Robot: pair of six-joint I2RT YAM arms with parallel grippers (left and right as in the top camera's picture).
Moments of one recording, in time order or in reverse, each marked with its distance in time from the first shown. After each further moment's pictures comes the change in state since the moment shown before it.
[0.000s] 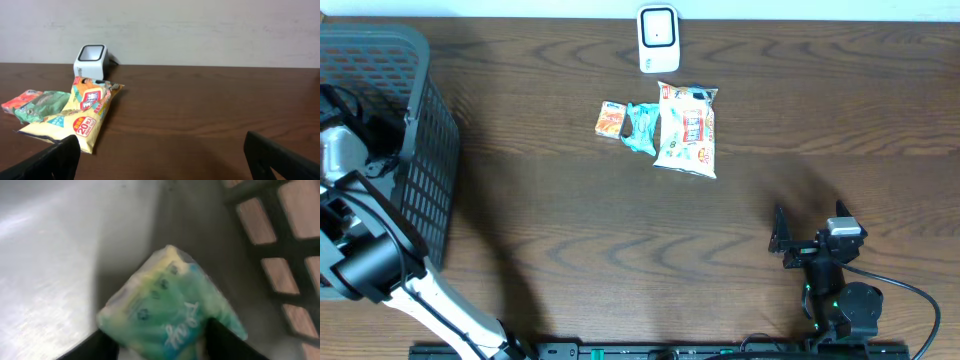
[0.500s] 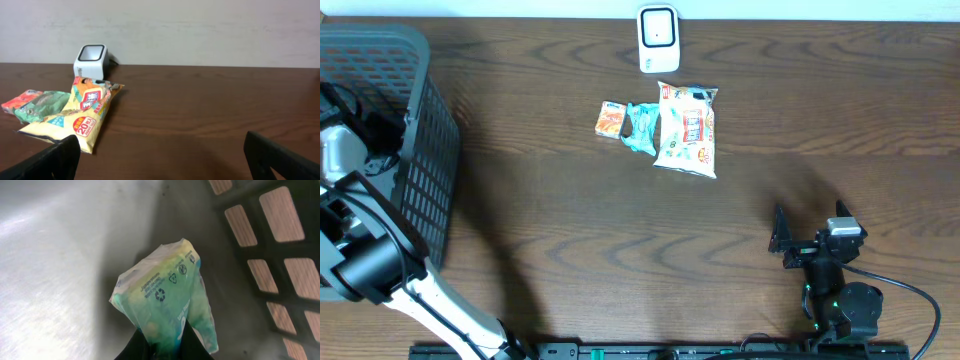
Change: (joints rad) left arm 0.001 -0.023 0.003 -0.006 0.014 -0.029; right arm 0.000 0.000 0.000 0.000 0.000 0.000
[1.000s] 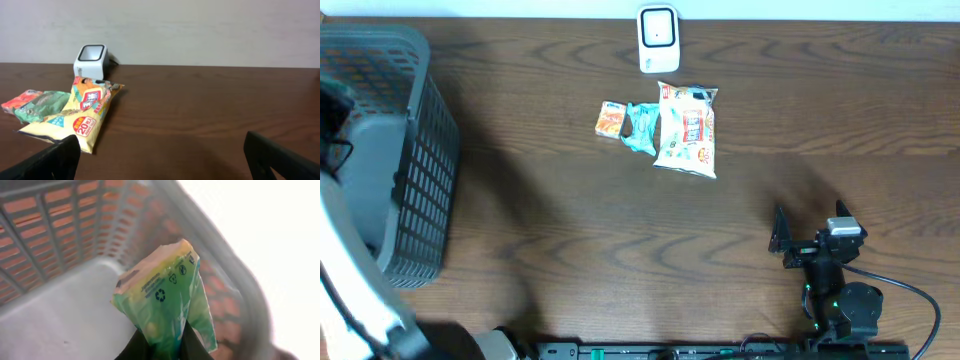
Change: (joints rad) left arm 0.005 -0.629 -0.019 -0.133 0.043 0.000; right arm 0.000 0.000 0.000 0.000 0.000 0.000
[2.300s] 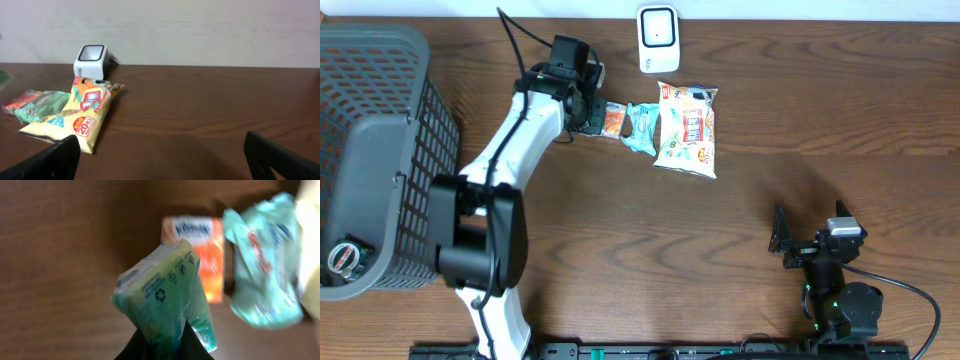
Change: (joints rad) left arm -0.868 0.533 0.000 0.012 -0.124 0.446; right arm 0.000 0.000 0.000 0.000 0.000 0.000
